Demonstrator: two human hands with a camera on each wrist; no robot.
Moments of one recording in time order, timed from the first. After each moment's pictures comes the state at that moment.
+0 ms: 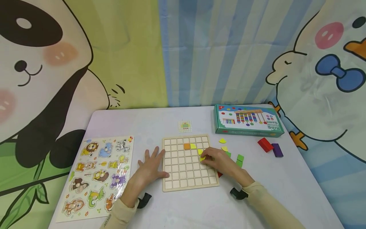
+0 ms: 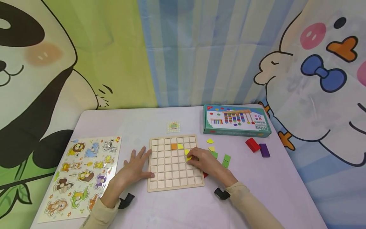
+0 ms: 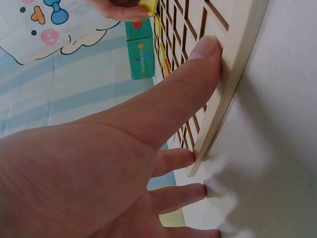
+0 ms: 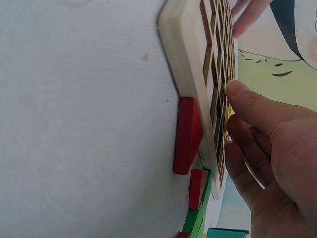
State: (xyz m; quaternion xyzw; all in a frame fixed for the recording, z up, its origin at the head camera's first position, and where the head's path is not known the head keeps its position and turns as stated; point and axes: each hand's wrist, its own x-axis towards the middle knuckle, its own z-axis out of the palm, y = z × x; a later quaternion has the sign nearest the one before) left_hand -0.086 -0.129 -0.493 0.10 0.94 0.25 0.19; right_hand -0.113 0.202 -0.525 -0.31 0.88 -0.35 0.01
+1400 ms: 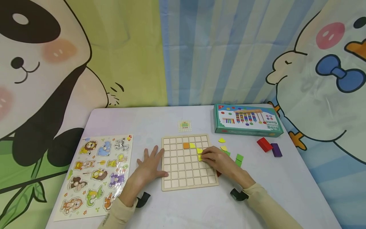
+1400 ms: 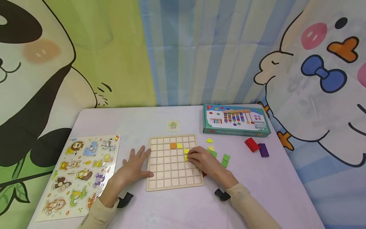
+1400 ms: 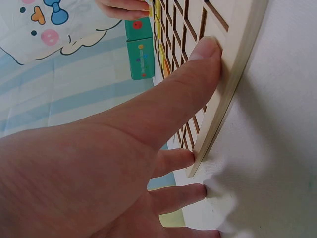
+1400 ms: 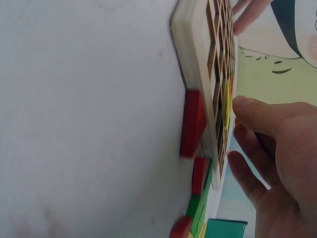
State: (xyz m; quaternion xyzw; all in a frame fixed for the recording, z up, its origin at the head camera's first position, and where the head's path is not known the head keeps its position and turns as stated) left_hand -0.087 -0.128 -0.490 0.10 0.94 0.25 0.20; right_hand -0.108 0.209 -0.524 -0.36 0.89 -0.28 -0.06
